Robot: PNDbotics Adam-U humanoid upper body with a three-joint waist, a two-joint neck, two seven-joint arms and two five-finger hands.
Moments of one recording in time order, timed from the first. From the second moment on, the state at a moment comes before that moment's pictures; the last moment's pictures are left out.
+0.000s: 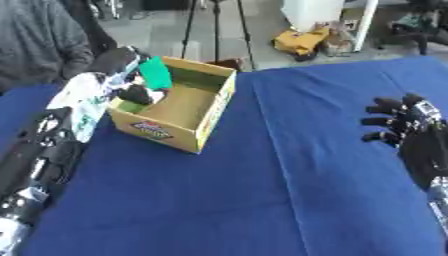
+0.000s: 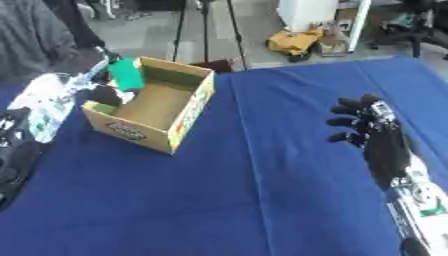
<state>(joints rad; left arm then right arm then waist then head) -0.87 0.41 -0.06 -0.90 -1.08 0.02 -0.11 -0.42 -0.30 0.14 -1.53 -0.27 0.01 0.08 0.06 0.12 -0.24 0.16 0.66</state>
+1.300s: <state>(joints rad) -0.85 0.43 -0.01 -0.92 -1.05 0.00 -0.16 -0.42 -0.30 0.15 -1.53 -0.27 0.01 0.09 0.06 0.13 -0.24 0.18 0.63</state>
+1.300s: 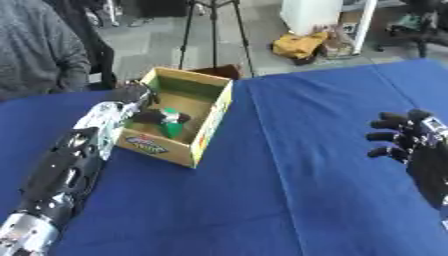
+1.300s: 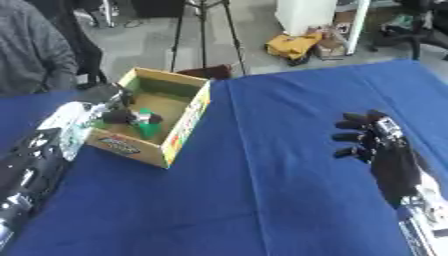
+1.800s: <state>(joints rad) -0.46 0.55 0.05 -1.59 -0.25 0.01 0.06 -0.40 -0.30 0.12 -1.53 -0.27 0.00 0.07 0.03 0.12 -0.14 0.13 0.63</state>
